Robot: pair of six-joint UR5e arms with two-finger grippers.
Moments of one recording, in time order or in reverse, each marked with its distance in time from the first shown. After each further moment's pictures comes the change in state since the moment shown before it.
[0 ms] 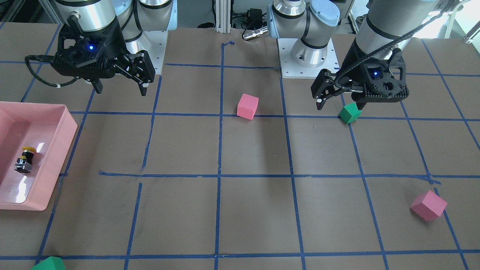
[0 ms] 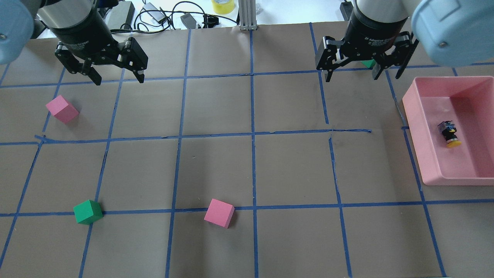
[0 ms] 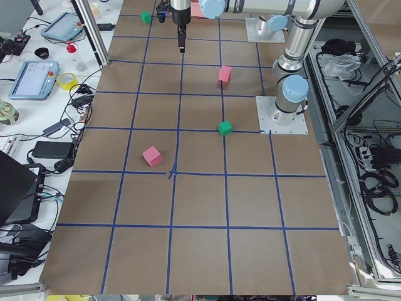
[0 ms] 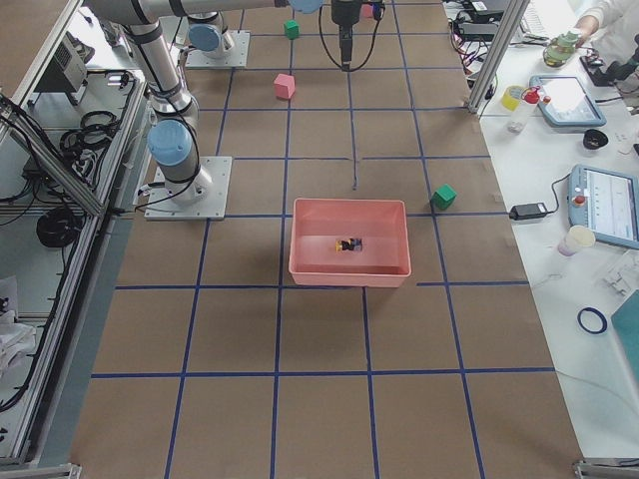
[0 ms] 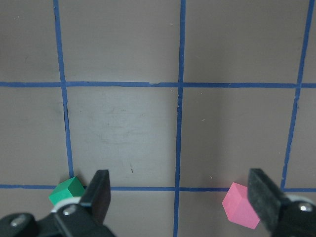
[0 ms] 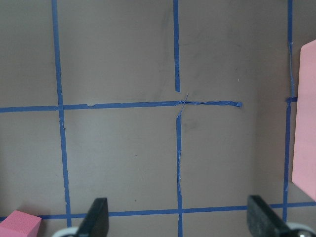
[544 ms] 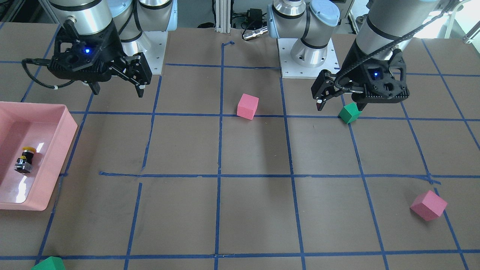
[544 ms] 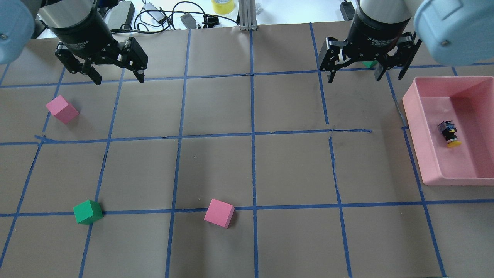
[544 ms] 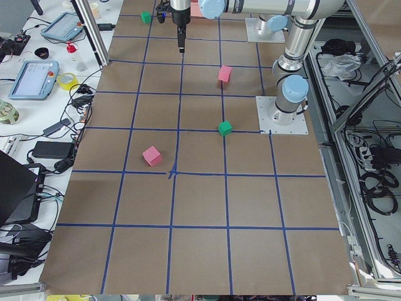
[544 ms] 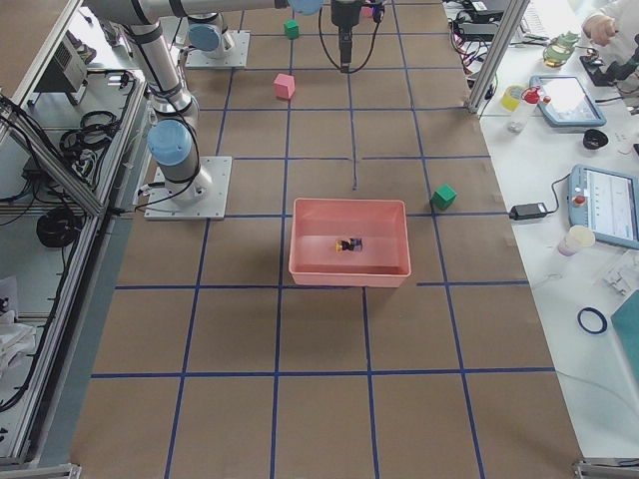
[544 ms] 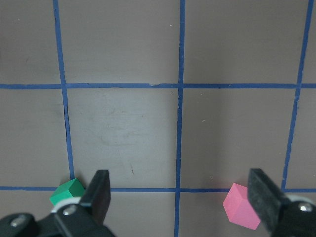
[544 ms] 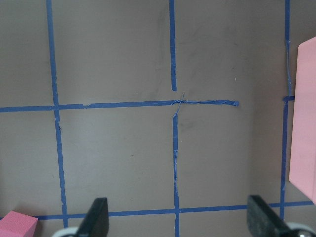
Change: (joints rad) left arm 0.000 -0.001 0.000 0.005 0.001 -0.001; right arm -0.024 0.002 0.003 0.000 0.001 -0.014
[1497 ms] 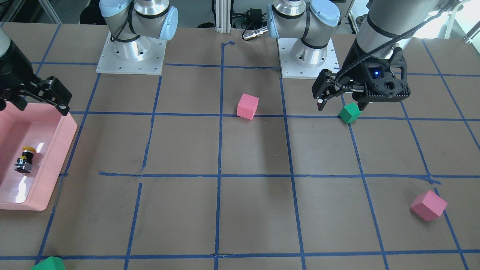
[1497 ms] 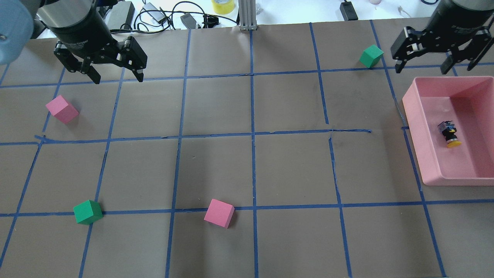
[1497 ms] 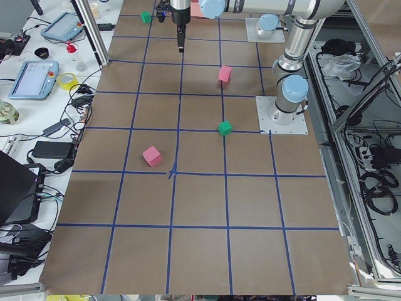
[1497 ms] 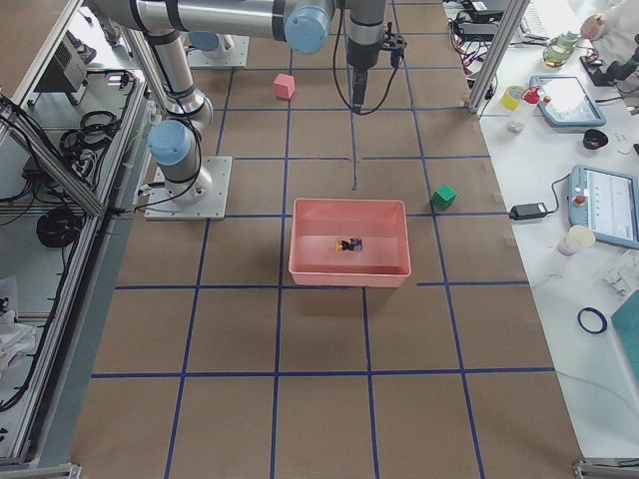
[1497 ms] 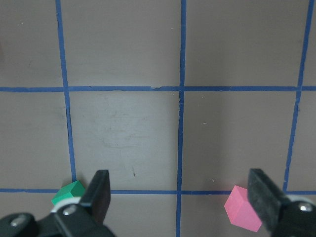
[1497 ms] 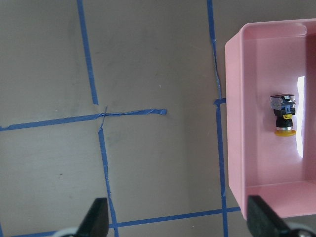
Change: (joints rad) left arm -0.001 0.003 -0.001 0.006 0.005 0.003; right arm -0.328 0.046 0.011 0.001 0.000 -0.244
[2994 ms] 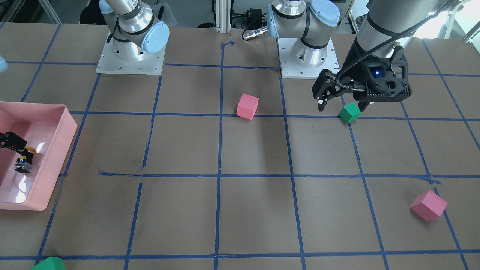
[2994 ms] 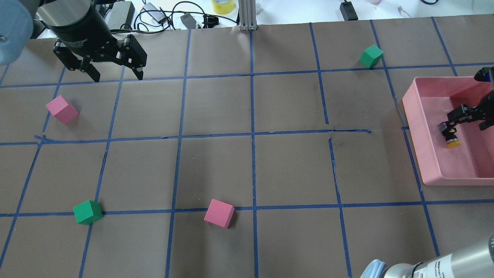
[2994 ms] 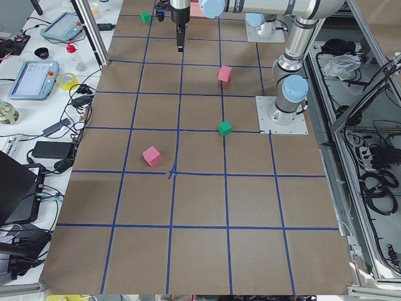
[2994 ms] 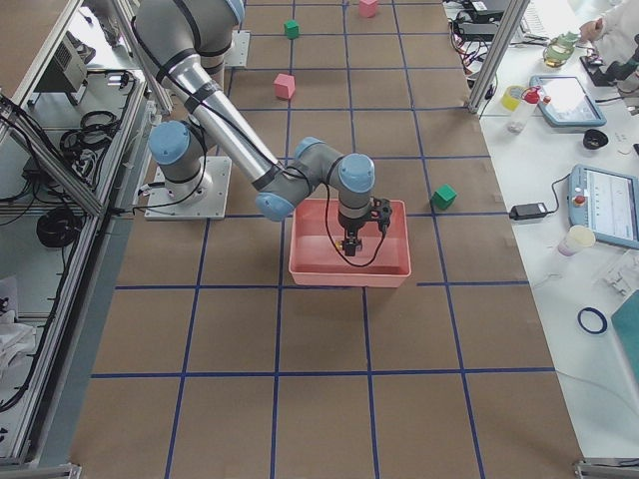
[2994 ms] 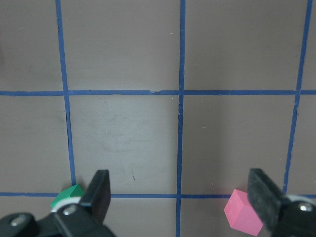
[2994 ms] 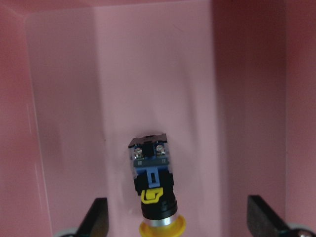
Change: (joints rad) left arm -0.001 0.002 0.000 0.014 0.002 -0.002; right arm -0.429 0.266 0.373 -0.691 0.059 -0.447
